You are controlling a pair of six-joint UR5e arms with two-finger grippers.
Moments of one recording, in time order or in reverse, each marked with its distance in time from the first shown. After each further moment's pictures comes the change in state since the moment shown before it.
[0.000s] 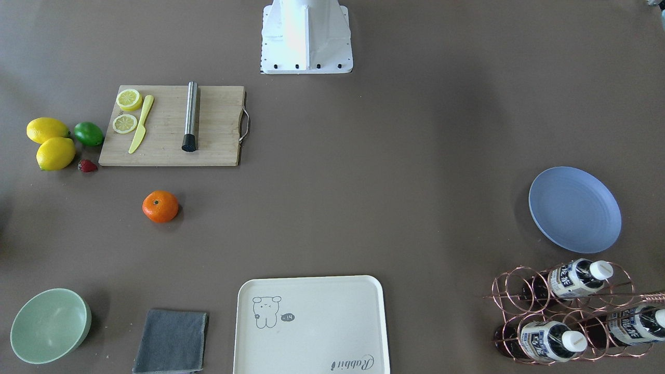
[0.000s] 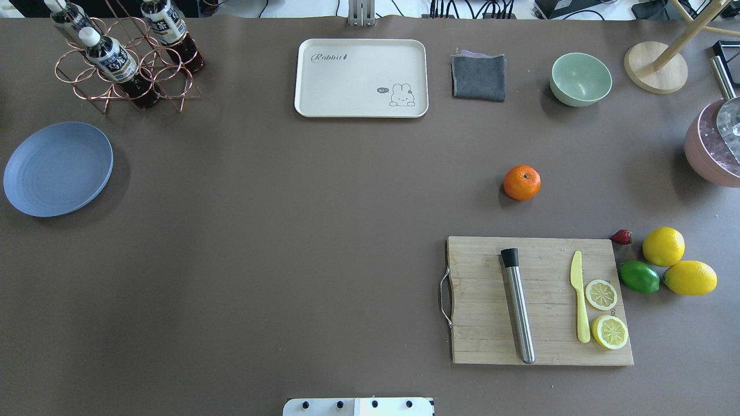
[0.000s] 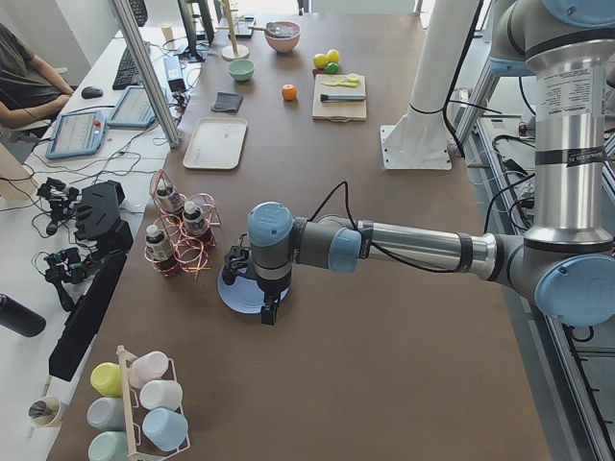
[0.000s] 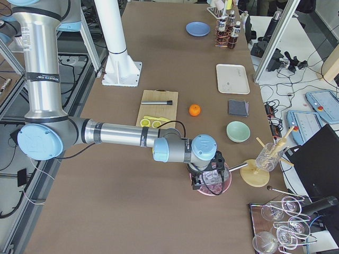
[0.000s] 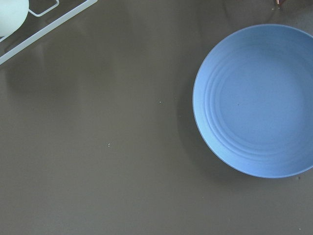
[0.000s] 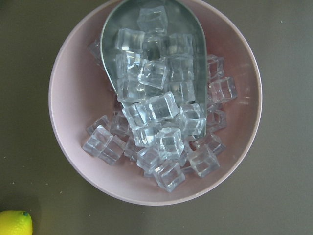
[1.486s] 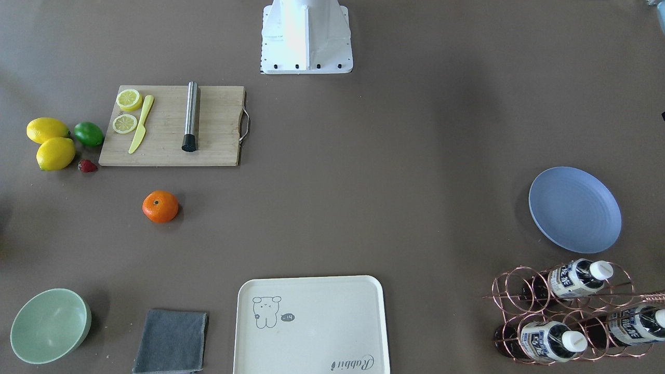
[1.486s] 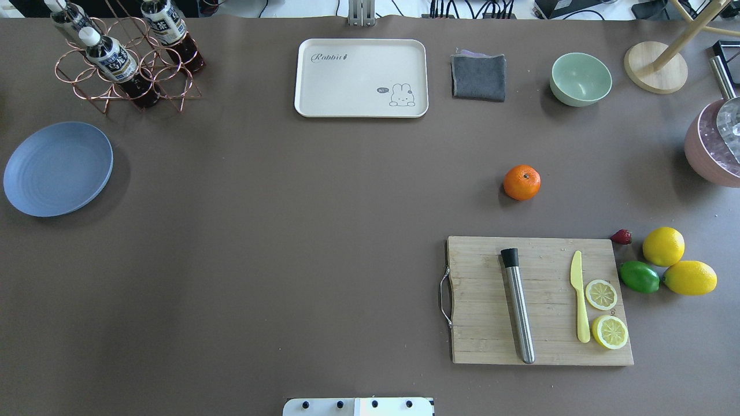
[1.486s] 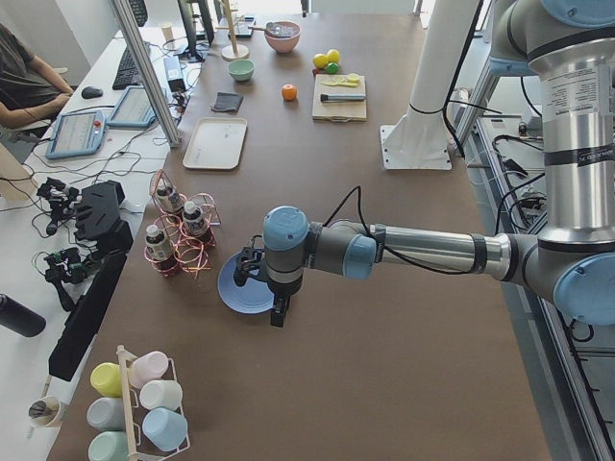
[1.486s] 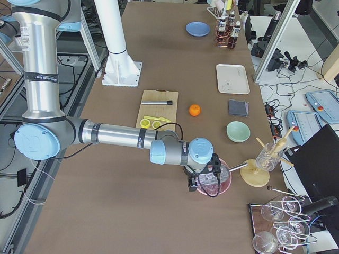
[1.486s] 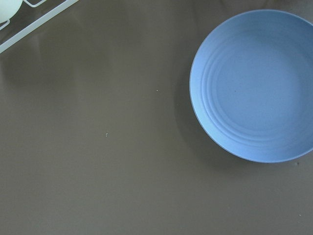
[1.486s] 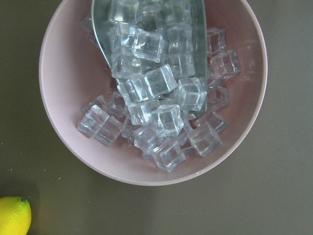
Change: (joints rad) left arm 0.003 0.065 -0.028 -0.075 -0.003 0.000; right arm -0.003 -0.038 0.003 0.002 0.022 -0.003
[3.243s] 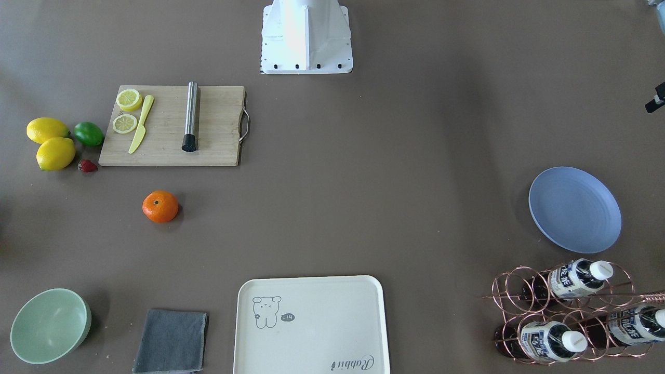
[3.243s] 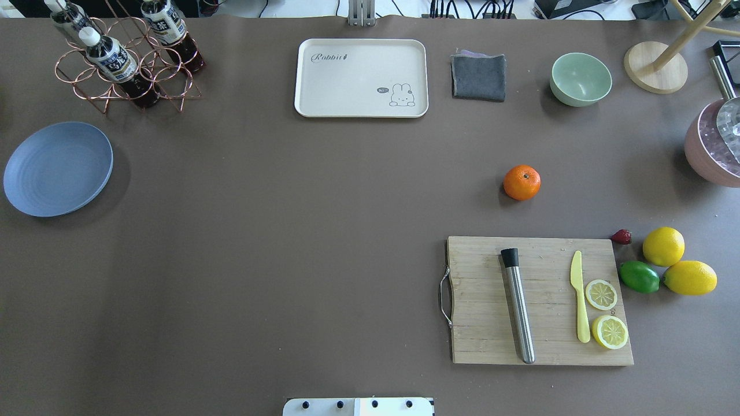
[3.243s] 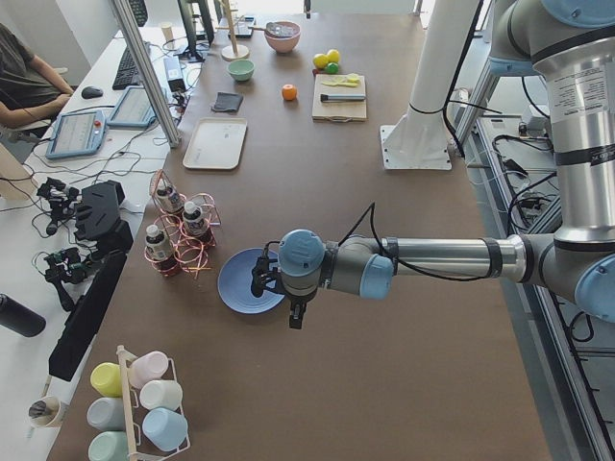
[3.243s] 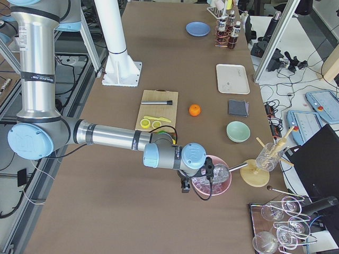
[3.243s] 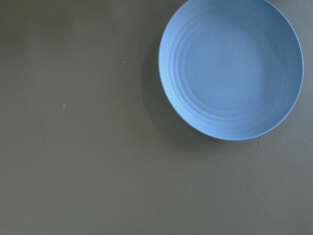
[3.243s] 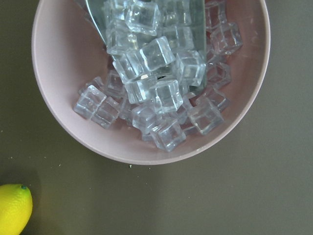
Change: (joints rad) left arm -0.007 0.072 0.055 -0.135 -0.172 -0.034; right arm 0.000 -0.031 0.008 0.000 0.024 0.002
